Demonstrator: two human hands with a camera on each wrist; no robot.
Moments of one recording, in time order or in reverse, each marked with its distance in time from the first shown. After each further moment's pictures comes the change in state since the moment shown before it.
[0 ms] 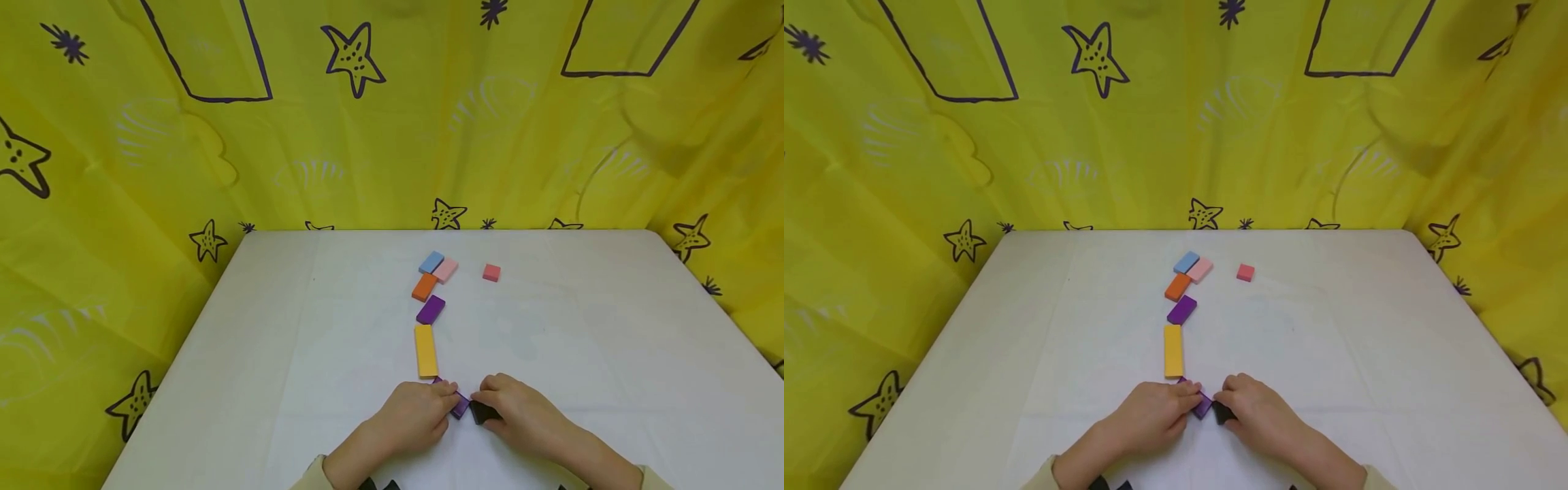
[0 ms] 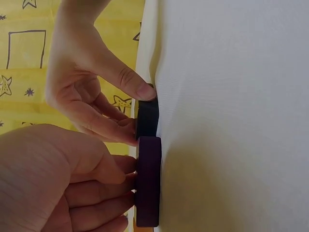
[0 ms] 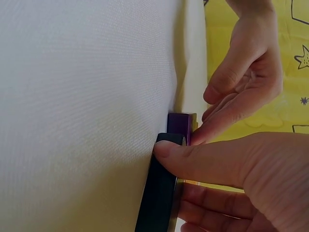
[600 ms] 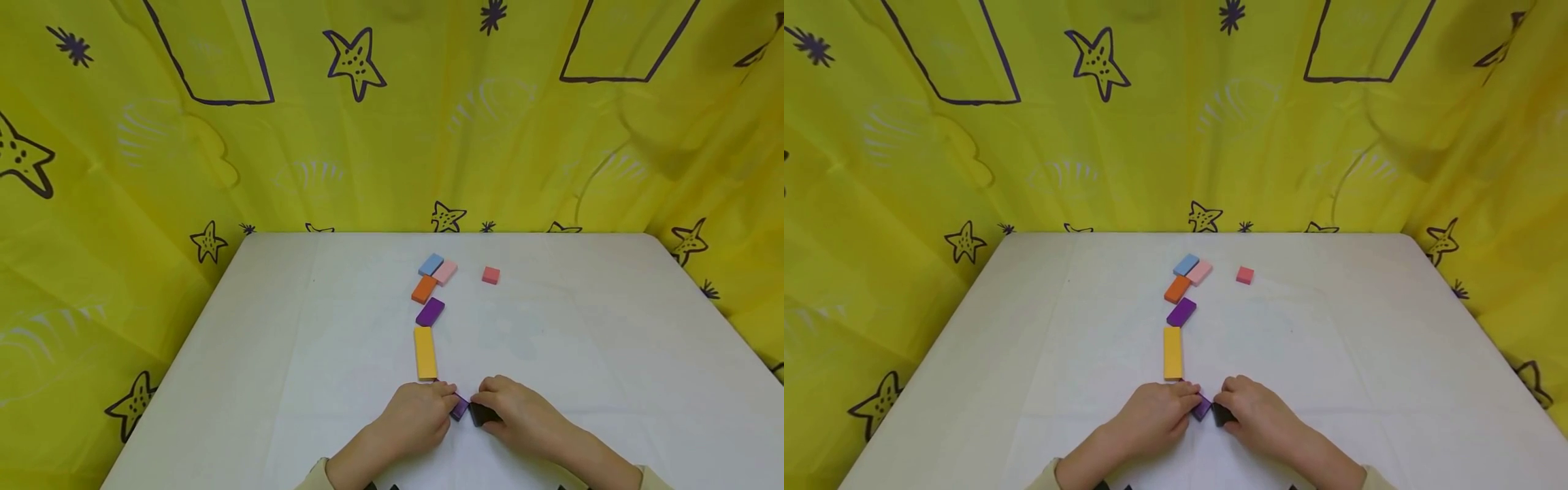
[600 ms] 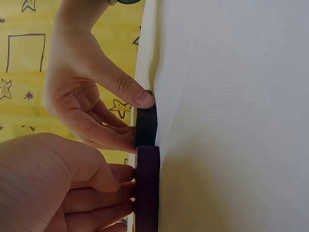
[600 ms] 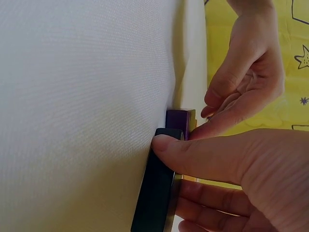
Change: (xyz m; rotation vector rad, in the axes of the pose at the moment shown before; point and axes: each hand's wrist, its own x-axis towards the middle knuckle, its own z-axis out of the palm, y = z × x) left_hand 0.003 0.005 0.001 0.035 0.041 -0.042; right_hand -0.001 0.002 0.001 0.006 0.046 -0.045
